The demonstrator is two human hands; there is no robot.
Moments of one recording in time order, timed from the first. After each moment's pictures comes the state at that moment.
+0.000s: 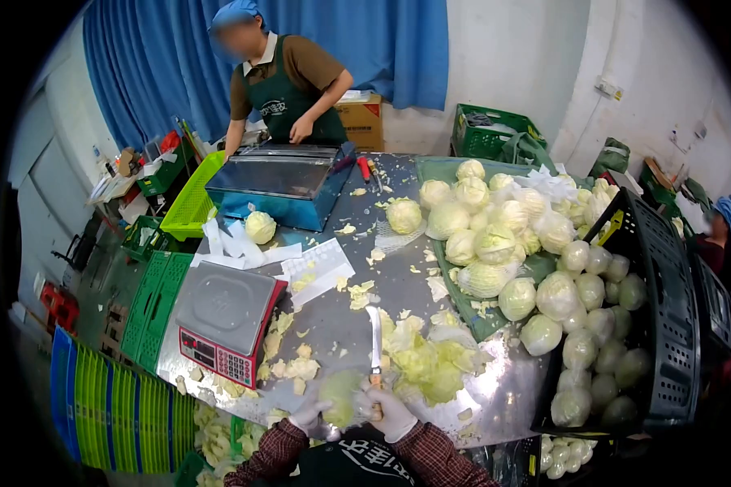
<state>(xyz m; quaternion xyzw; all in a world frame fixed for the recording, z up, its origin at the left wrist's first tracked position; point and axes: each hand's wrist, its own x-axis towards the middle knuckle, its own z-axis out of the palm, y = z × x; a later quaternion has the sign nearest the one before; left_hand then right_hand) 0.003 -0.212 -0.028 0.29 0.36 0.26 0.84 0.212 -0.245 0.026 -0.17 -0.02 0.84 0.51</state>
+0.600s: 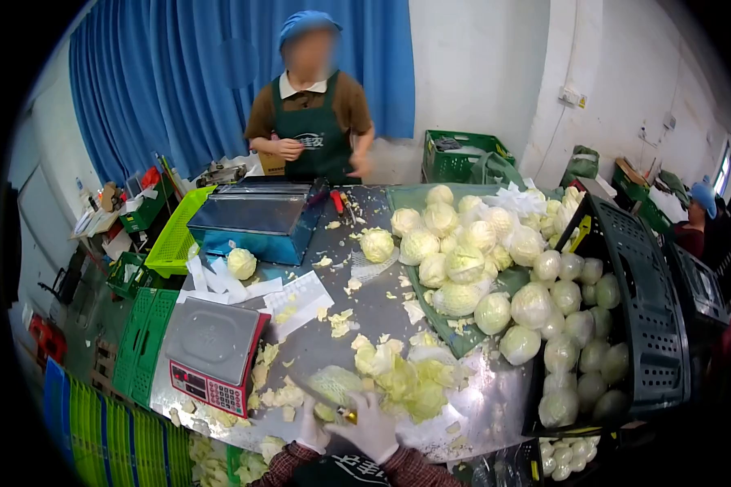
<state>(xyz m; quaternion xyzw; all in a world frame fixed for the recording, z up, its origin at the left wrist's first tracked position) 0.060 -0.207 -0.016 0.18 0.38 0.45 0.78 0.204 -0.256 0.053 -0.67 -0.62 0.19 0.36</state>
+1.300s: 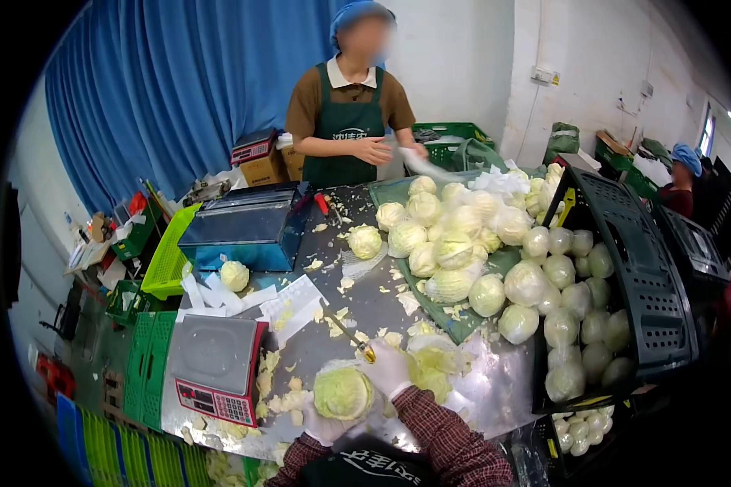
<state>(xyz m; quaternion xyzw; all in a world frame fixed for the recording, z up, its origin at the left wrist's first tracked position) 0.053 -0.189 -0.015 0.14 0.15 0.34 0.92 0.250 -0.172 0.043 -0.69 -0.58 0.12 0.41</state>
